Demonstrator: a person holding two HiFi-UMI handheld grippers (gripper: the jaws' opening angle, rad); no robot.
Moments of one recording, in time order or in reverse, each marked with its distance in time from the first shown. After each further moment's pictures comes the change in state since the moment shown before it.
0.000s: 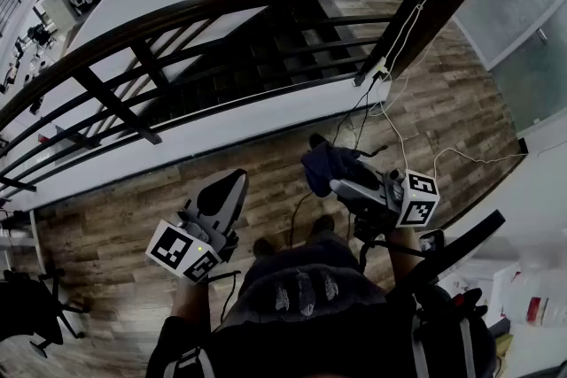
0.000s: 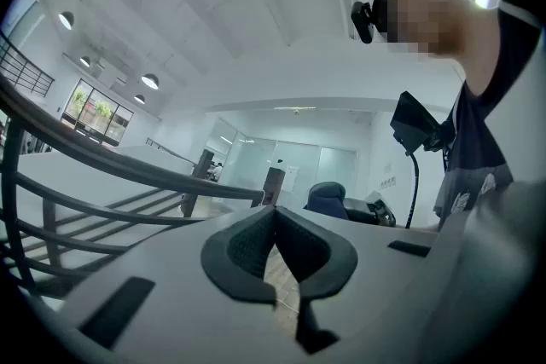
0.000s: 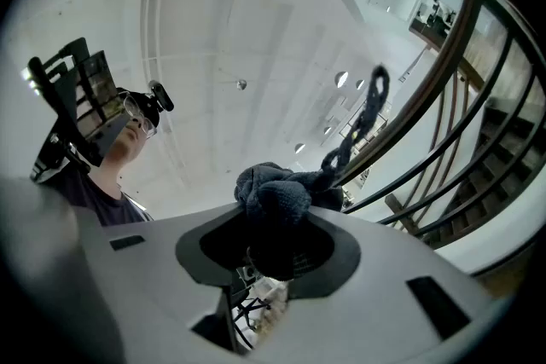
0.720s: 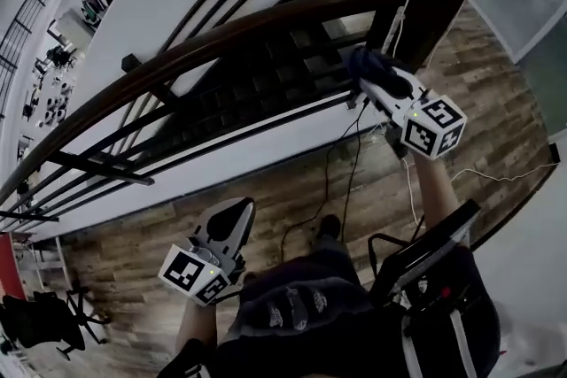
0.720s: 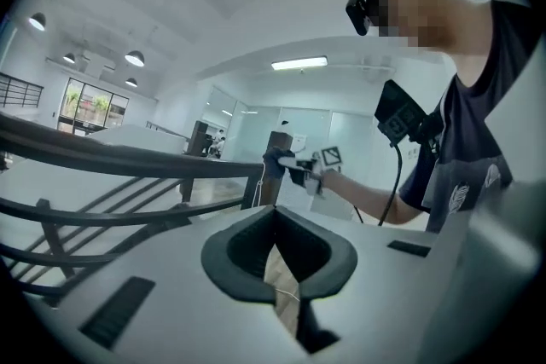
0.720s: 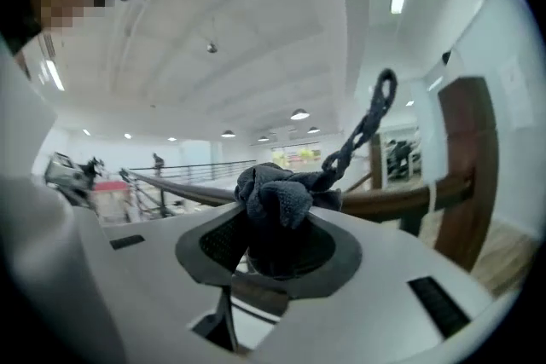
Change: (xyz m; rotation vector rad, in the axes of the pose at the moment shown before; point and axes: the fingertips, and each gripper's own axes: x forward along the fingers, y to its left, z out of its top) left arm 0.358 -0.030 -0.063 0.045 0.217 0.079; right arm -0.221 -0.387 0.364 -0.589 0.089 -0.580
